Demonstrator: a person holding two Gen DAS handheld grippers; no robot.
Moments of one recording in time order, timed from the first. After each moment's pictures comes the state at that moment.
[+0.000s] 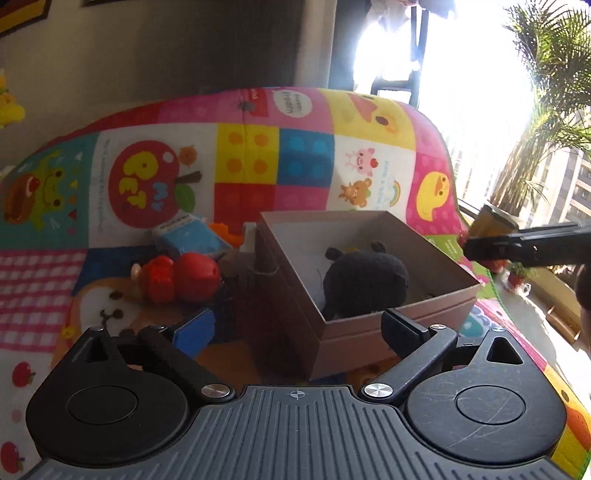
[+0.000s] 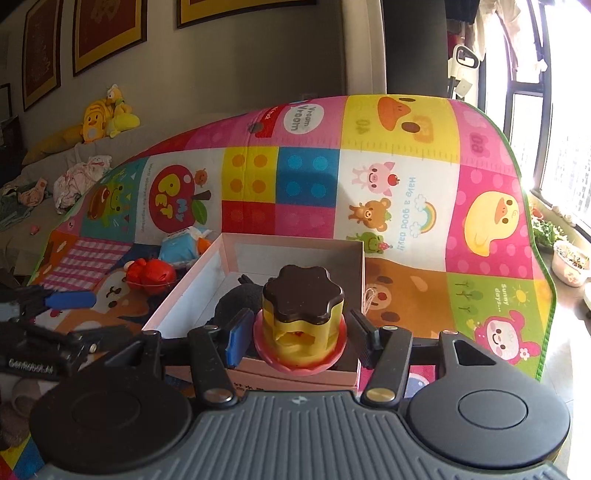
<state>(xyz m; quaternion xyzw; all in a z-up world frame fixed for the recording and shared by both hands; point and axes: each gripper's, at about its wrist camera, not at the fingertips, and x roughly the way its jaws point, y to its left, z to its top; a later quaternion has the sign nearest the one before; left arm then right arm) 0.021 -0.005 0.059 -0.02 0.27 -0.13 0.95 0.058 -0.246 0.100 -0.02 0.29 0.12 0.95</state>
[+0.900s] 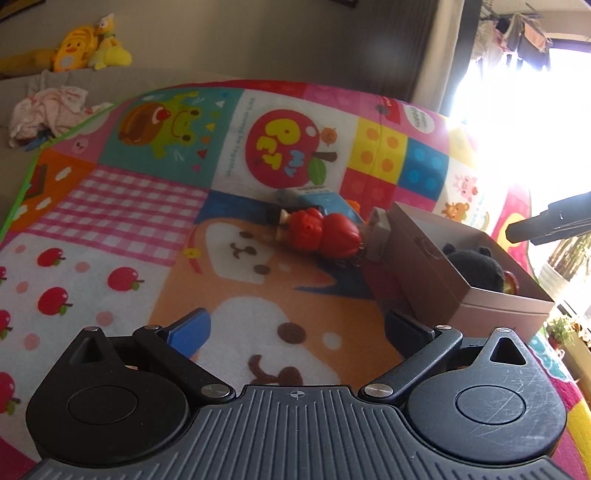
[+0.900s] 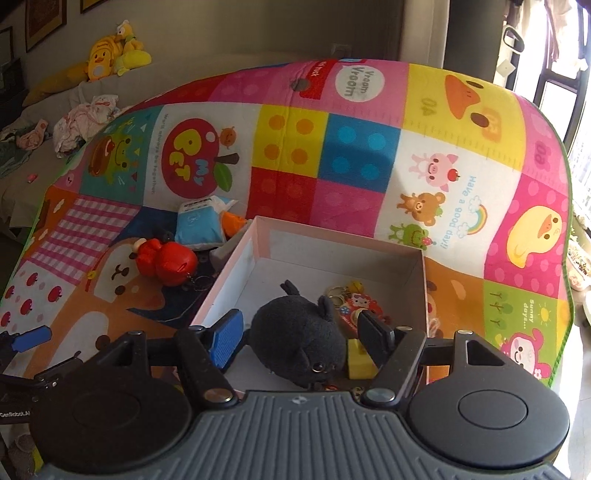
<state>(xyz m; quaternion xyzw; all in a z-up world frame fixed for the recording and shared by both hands) -0.006 0.093 0.023 -0.12 0.26 0.01 0.96 0.108 -0.152 0.118 -0.08 0.38 0.16 0.91</state>
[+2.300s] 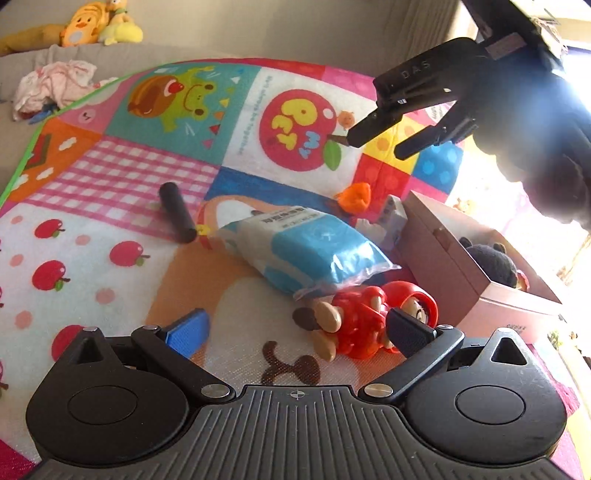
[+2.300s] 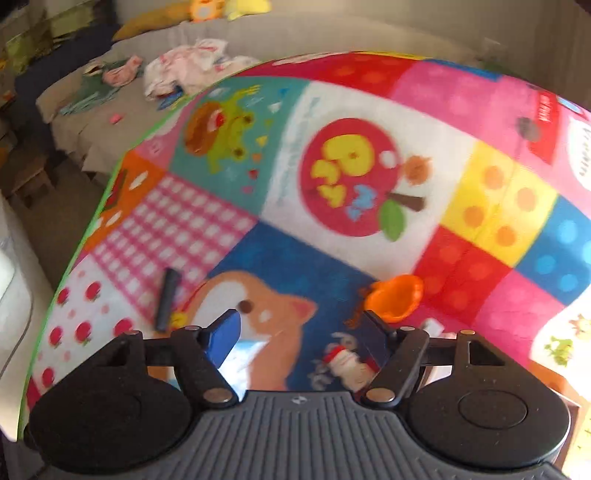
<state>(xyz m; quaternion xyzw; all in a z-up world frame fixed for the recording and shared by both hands) -0.003 0.103 0.010 -0.15 0.28 0.00 0.95 0.225 -0.026 0.109 -0.13 0.43 0.25 0.86</state>
